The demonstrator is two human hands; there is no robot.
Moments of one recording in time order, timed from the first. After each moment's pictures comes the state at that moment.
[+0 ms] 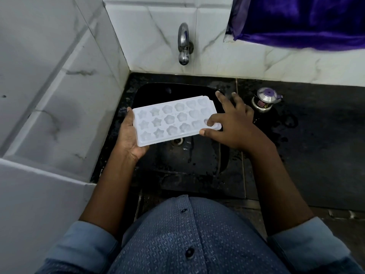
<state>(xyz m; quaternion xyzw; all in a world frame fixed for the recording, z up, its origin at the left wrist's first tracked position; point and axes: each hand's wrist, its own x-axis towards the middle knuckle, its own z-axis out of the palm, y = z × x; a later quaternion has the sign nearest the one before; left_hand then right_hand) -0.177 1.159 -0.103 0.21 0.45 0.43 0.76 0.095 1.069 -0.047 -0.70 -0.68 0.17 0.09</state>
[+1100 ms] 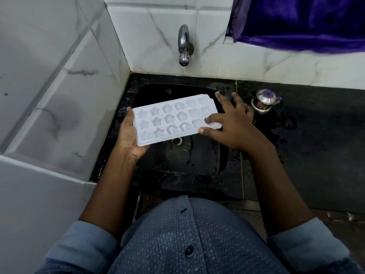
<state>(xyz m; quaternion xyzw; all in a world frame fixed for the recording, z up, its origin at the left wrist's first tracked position) -0.174 1.153 -0.098 0.21 0.44 0.43 0.76 0.095 1.066 -0.045 -0.71 -0.68 0.17 0.10</state>
